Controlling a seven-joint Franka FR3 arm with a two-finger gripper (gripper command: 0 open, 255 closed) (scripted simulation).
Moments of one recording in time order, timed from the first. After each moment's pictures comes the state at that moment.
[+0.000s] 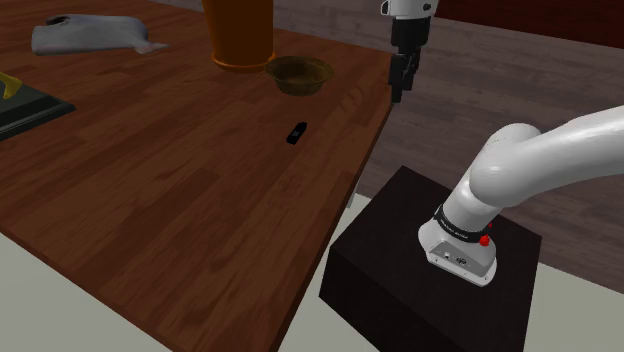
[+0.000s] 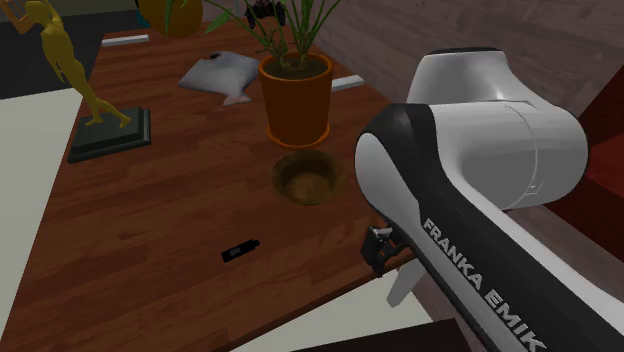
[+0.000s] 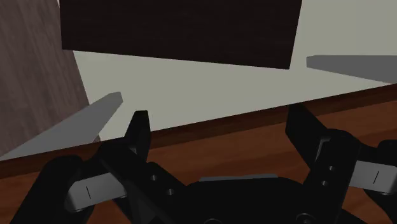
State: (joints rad) arm -0.02 -0.74 0.02 -2.40 0.04 1.45 -0.14
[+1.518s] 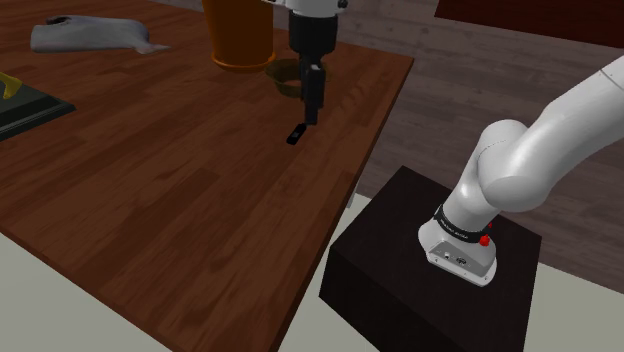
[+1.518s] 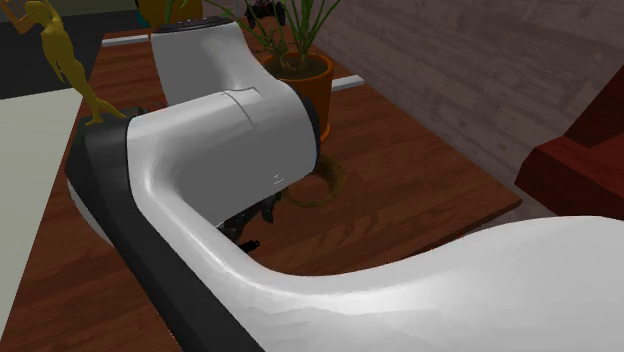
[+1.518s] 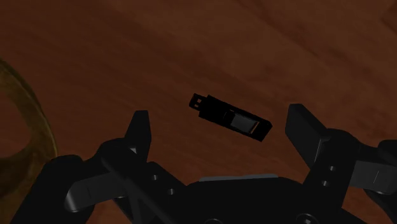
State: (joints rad) arm 0.26 -0.39 0.30 -2.09 0.14 1.72 -0.29
